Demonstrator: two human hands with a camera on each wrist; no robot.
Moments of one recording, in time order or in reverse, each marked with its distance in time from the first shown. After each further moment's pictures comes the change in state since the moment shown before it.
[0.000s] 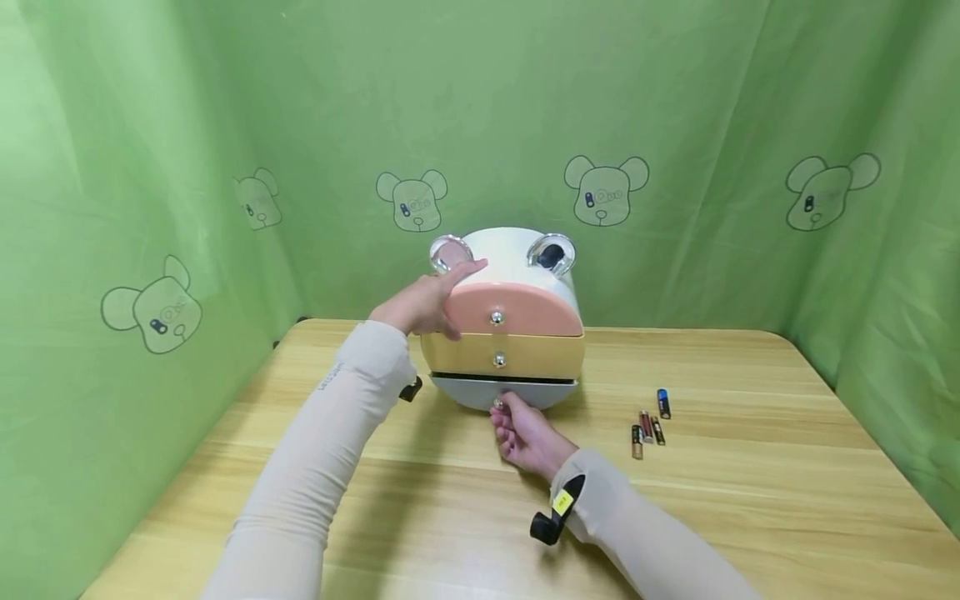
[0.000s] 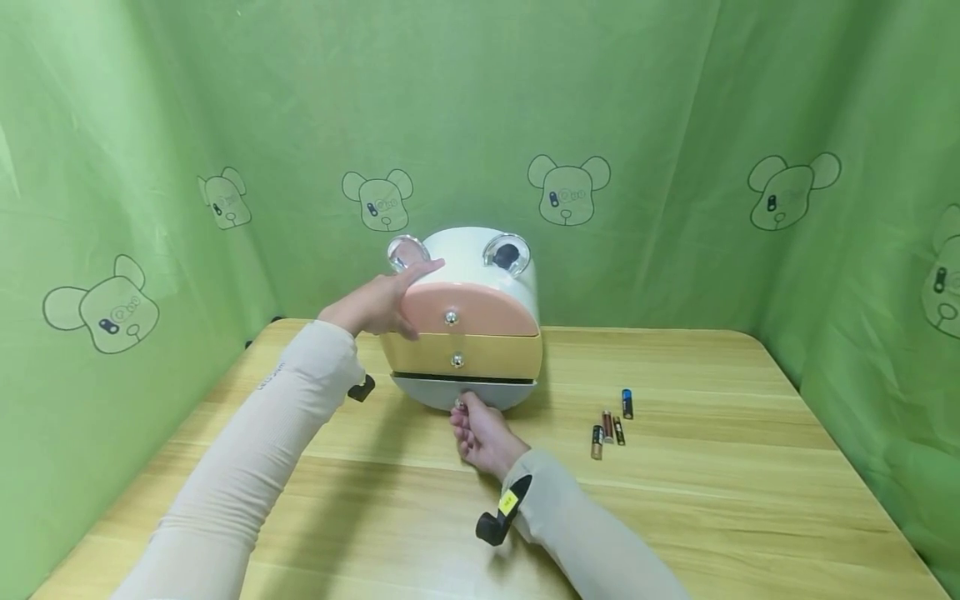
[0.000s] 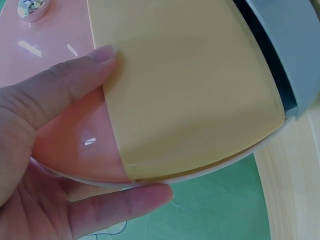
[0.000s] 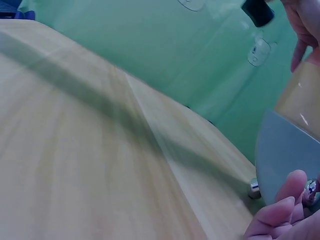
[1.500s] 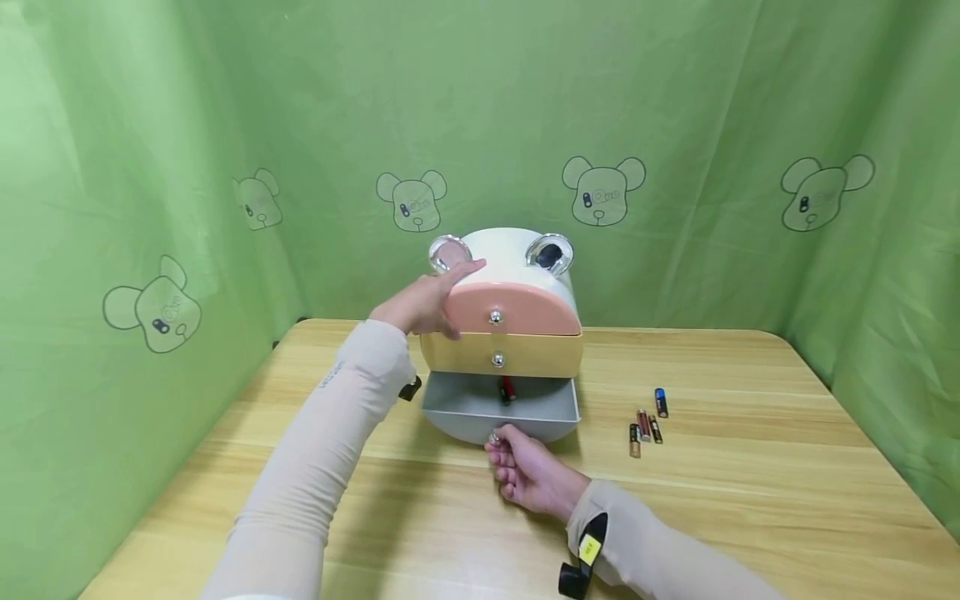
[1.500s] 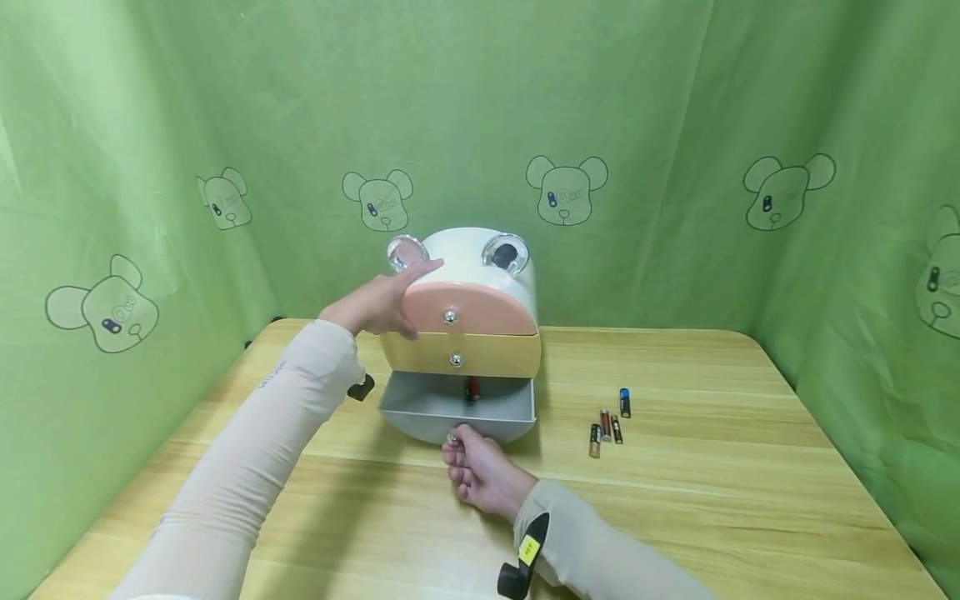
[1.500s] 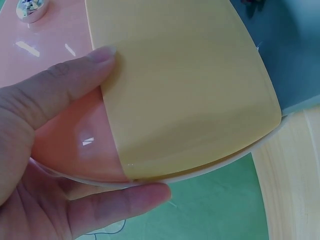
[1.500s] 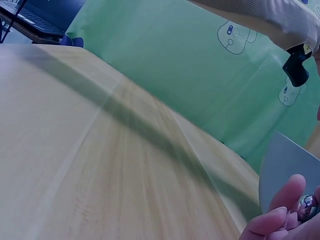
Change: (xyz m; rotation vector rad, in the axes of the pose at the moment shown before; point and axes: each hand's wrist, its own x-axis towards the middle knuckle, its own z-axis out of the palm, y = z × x) left_hand -0.001 0.001 0.001 0.002 0.014 -0.007; right_hand -0.050 0.023 -0.002 -0.110 -0.098 0.044
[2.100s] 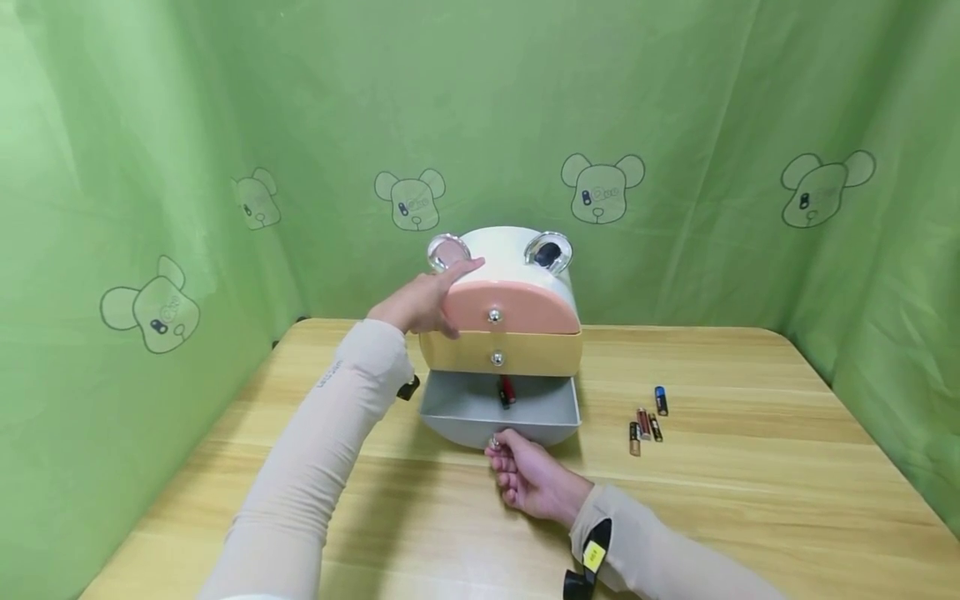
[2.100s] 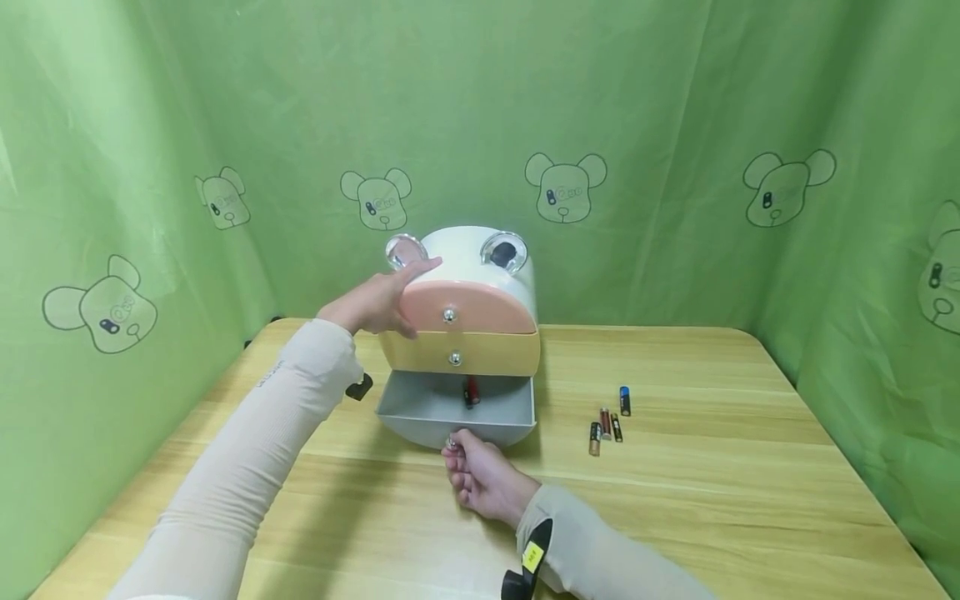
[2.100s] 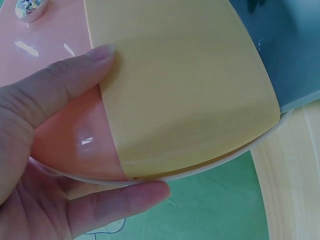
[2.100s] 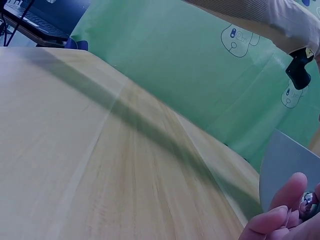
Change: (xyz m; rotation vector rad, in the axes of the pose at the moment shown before) left_hand 0.001 0.000 0.001 0.047 -0.003 0.009; right_hand -0.007 0.004 -0.003 -0.010 -0.033 0.010
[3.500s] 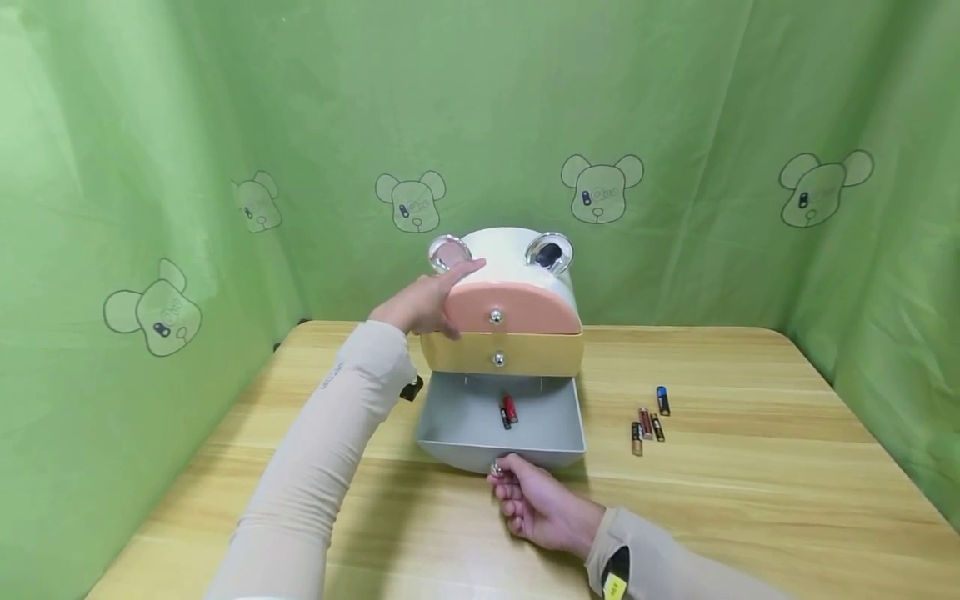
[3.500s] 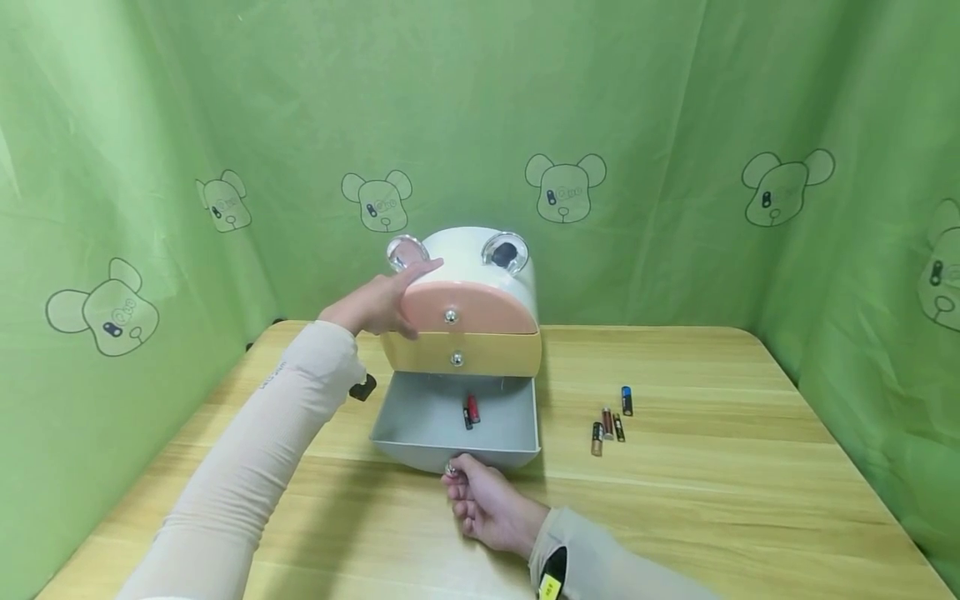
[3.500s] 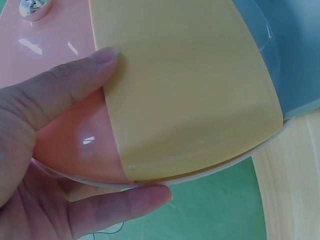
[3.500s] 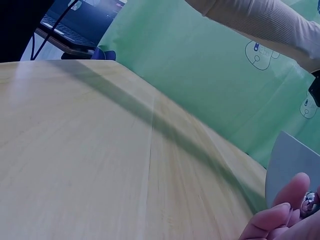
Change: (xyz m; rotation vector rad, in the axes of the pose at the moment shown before) left_hand -0.002 0.002 -0.001 -0.053 -0.006 -0.048; right_hand -0.027 0.016 0.001 -0.030 -0.083 0.025
